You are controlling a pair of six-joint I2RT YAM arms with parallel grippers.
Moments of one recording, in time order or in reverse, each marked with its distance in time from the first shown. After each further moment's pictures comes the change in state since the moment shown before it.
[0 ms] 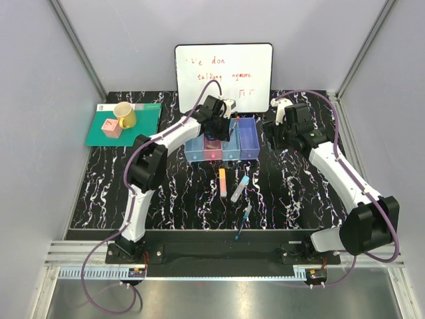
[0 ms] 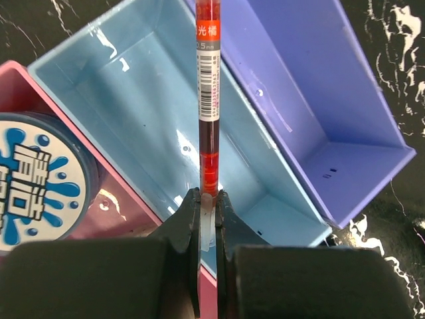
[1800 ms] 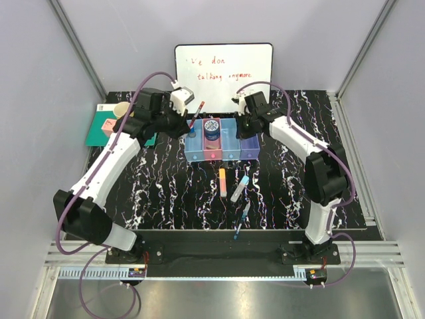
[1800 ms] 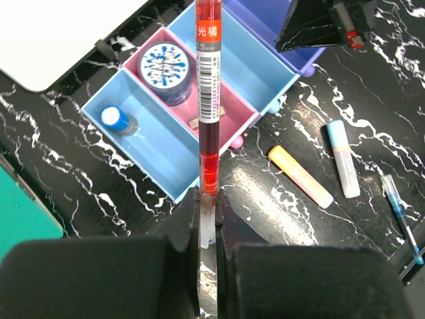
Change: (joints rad) left arm 0.208 -0.750 -0.400 -0.140 0.147 0.362; right arm 0.140 0.539 0.380 0.074 -0.169 0.102
